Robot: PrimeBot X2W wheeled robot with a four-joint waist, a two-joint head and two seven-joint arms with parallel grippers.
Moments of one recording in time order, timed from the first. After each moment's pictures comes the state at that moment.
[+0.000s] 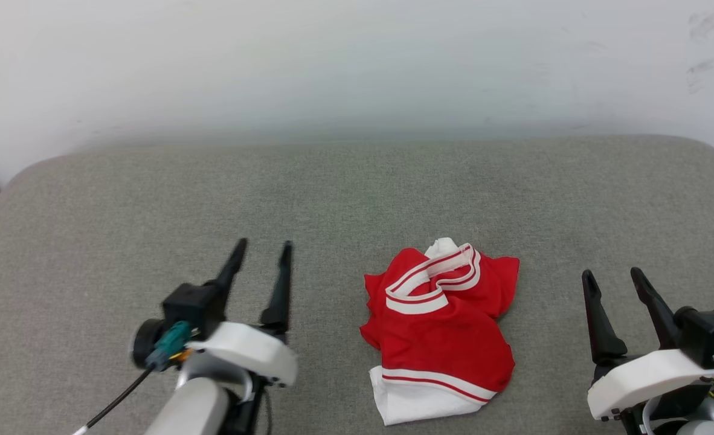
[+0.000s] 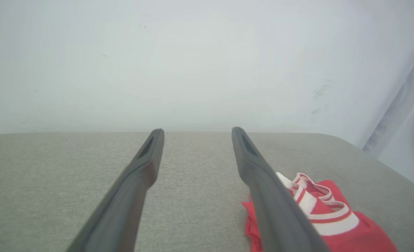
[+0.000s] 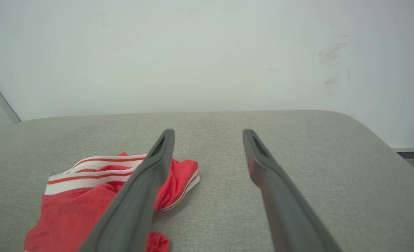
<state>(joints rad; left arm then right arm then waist) -0.27 0.19 -0.43 0.26 -0.49 0.08 -0.26 -0.01 -0.05 -0.06 0.01 0.13 0.13 -0.02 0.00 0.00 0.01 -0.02</state>
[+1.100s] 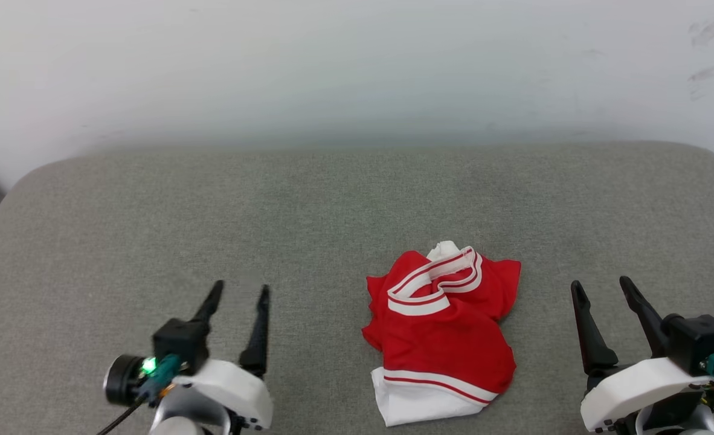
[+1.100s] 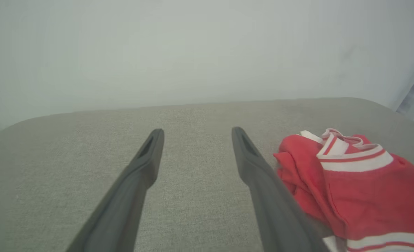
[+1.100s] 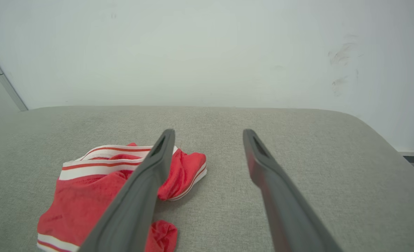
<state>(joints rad) -0.11 0.29 -0.37 0.16 -0.44 0.14 -0.21 0.03 -0.05 -0.04 -0.03 0.11 0.13 0.02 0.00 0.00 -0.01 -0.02</state>
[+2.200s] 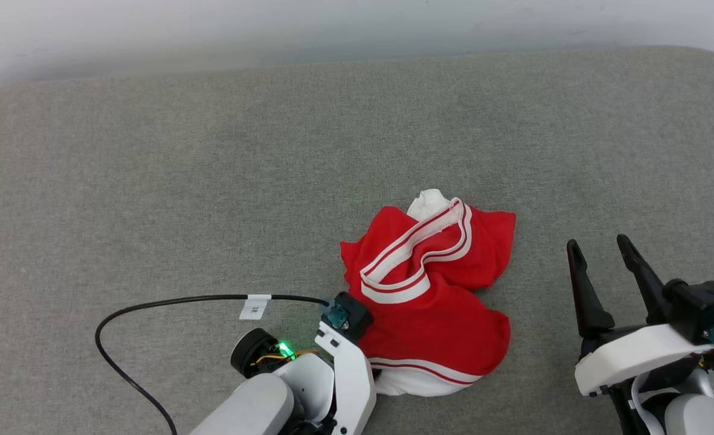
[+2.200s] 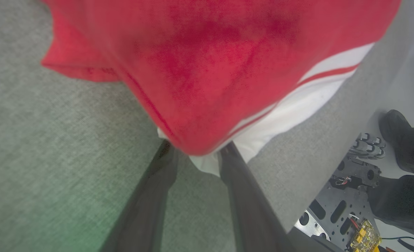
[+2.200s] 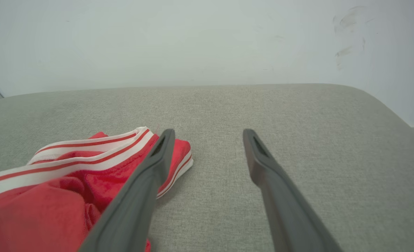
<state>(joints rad) -0.39 0.24 -0.76 0.32 -0.54 -0.11 0.59 -0.07 -0.05 -0.02 -0.03 0.12 0.13 0.00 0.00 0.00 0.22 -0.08</state>
